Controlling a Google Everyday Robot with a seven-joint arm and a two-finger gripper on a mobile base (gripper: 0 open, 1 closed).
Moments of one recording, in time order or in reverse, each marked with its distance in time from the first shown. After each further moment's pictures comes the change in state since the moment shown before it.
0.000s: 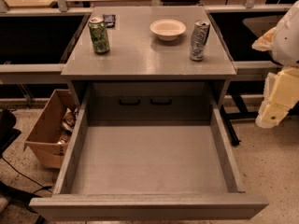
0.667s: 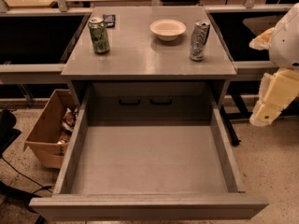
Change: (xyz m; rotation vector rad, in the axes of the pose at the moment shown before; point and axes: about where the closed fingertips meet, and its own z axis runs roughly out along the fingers) arm -0.006 -0.005 0.006 0.032 -0.050 -0.002
